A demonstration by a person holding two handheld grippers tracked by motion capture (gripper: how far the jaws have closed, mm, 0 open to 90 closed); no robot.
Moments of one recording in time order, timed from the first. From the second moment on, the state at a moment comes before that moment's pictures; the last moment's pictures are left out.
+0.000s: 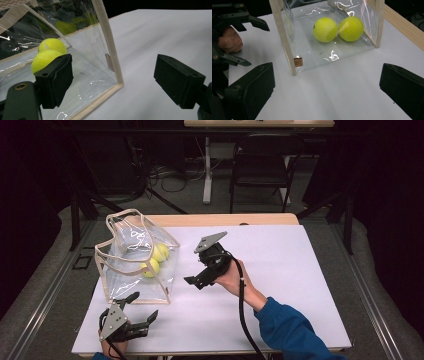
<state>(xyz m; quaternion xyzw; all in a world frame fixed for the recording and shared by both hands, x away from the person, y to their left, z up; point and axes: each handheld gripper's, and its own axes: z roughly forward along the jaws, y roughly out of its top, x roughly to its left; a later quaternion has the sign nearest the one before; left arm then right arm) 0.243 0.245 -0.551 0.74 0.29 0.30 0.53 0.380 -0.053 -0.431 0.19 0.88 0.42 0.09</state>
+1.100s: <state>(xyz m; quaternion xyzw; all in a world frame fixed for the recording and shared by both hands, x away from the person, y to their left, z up) 0.243 0.244 -0.552 0.74 0.29 0.30 0.53 0.357 -0.107 -0.468 0.22 0.89 0.39 0.10</state>
